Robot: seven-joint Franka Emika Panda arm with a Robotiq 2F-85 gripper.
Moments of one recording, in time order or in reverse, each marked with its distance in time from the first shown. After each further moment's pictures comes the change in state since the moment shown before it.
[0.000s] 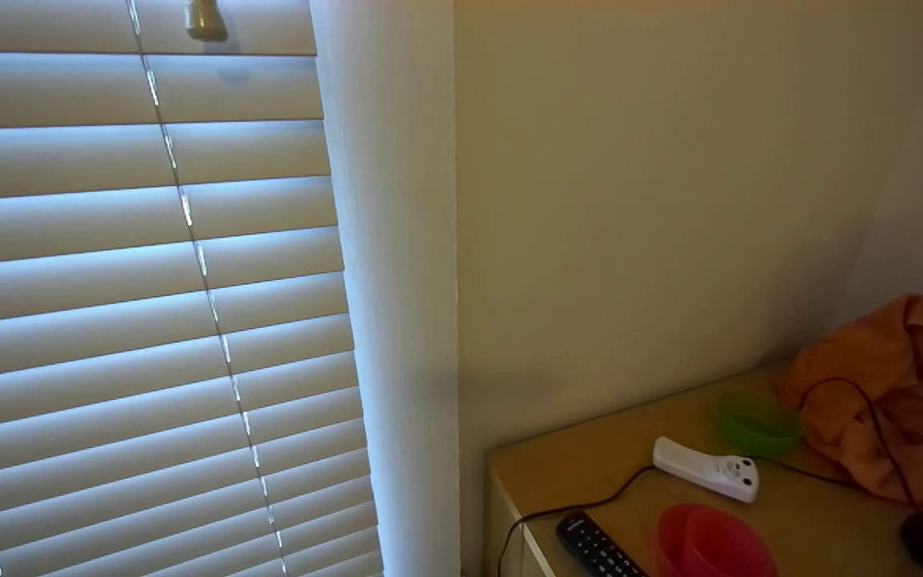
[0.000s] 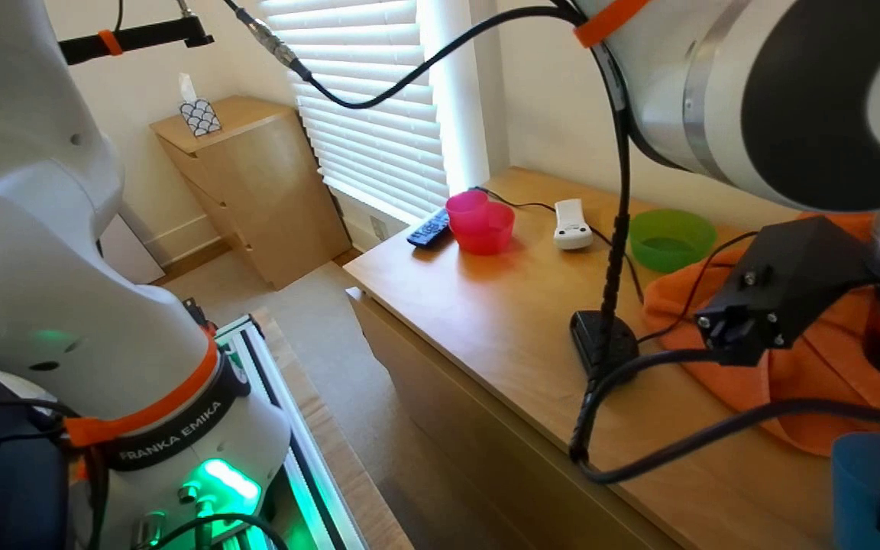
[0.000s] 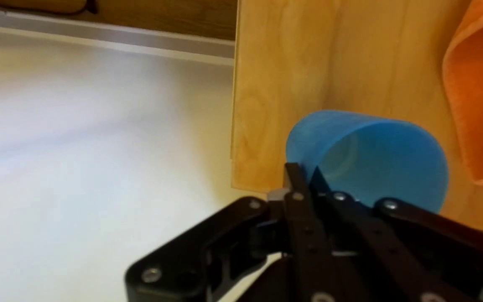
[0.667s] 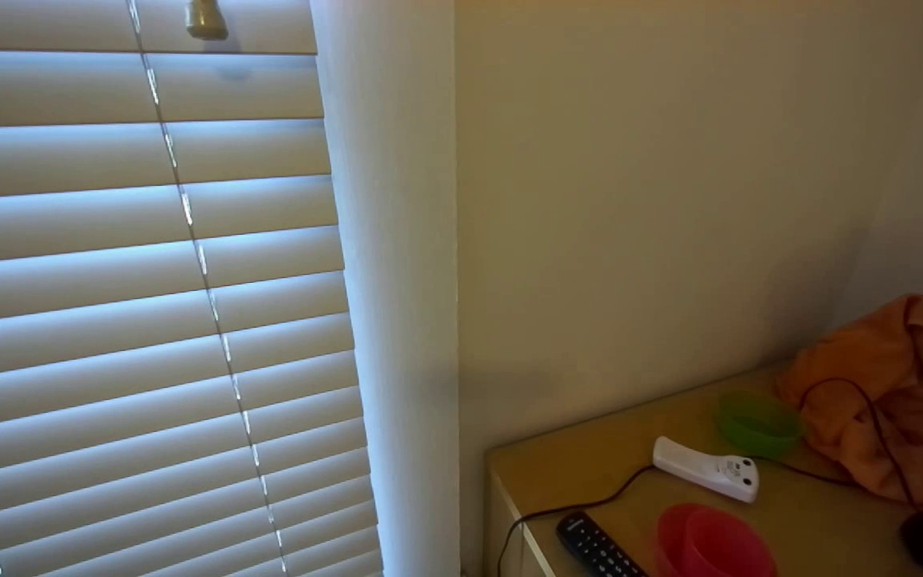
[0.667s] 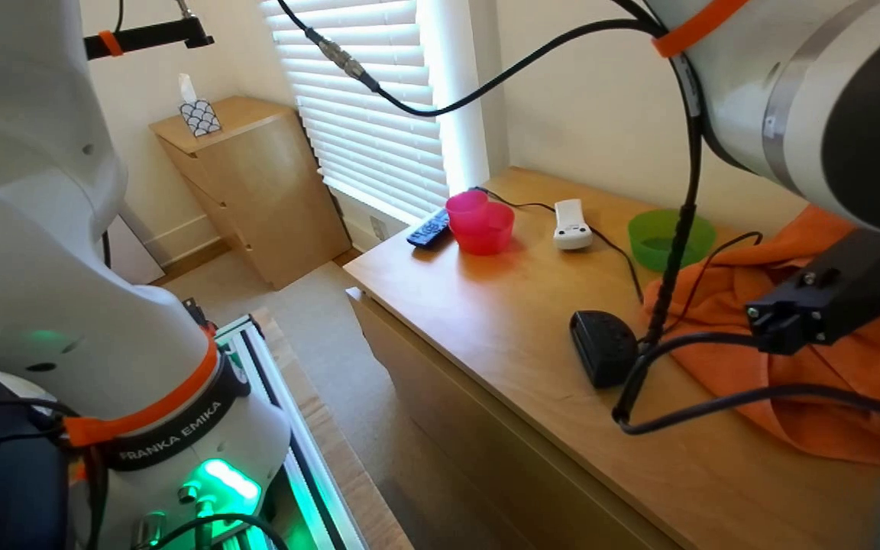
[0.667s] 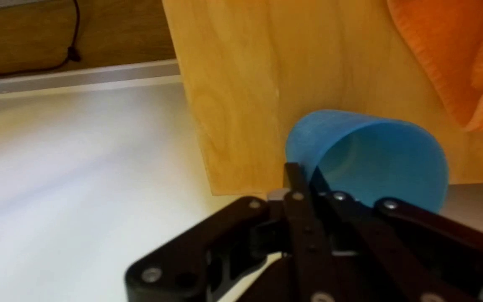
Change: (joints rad) arm -0.028 0.120 0.013 0.141 0.170 -0.050 0.097
